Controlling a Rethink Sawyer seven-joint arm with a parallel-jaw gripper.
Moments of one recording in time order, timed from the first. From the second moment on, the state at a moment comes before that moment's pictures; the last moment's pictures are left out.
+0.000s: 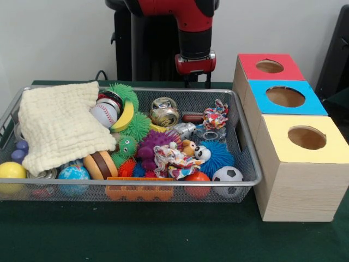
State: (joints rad) arm -0.31 -0.37 0.02 2.20 -0.34 -0.26 1.67
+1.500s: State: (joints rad) arm -0.28 -0.78 0.01 2.26 -0.16 0.16 1.67
